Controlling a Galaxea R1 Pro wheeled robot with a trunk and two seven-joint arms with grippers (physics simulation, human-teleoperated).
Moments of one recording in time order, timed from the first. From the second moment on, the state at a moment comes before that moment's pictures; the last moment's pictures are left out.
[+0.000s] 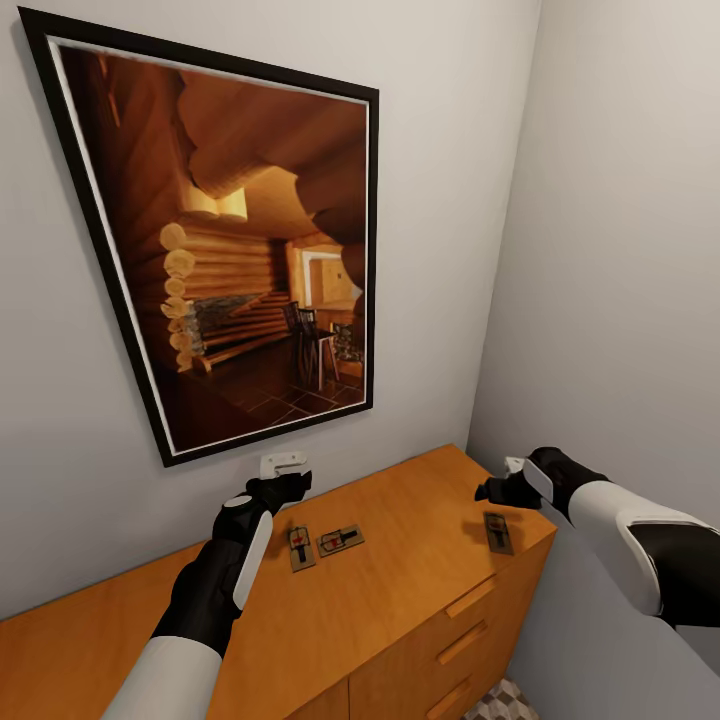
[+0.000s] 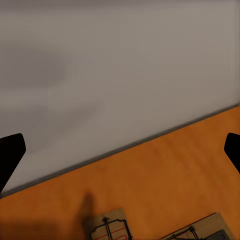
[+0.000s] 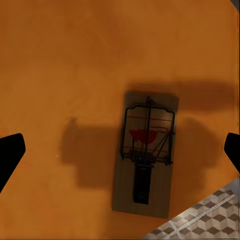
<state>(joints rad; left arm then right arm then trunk) -0.57 -0.17 -0.01 -1.13 0.05 0.52 0.11 -1.17 -0.16 0.06 -0.05 -0.11 0.65 0.16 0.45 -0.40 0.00</state>
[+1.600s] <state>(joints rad) -0.57 -0.17 -0.01 -1.12 0.05 0.52 0.11 -1.16 -0.15 0.06 0.07 -0.11 0.39 0.05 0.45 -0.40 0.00</state>
